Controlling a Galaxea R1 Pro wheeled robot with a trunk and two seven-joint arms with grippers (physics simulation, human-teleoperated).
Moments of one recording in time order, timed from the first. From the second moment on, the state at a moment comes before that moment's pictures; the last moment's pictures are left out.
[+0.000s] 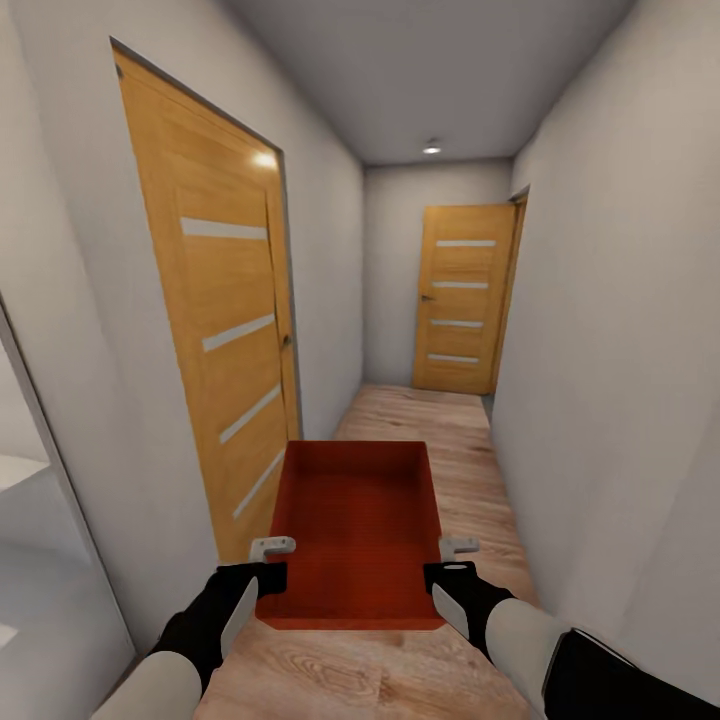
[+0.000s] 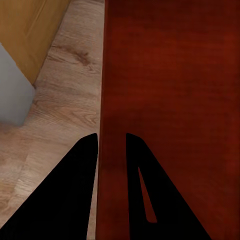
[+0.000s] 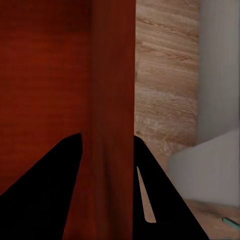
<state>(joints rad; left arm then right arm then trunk) -0.58 -0.08 0.02 -0.62 0.05 0.47 0.06 -0.83 0.13 0.92 -0.06 -0.86 0.12 -0.33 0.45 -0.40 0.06</state>
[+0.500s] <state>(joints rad) -0.58 -0.08 0.02 -0.62 0.05 0.47 0.06 -0.83 0.13 0.92 -0.06 -0.86 0.12 -0.32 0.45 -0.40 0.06</state>
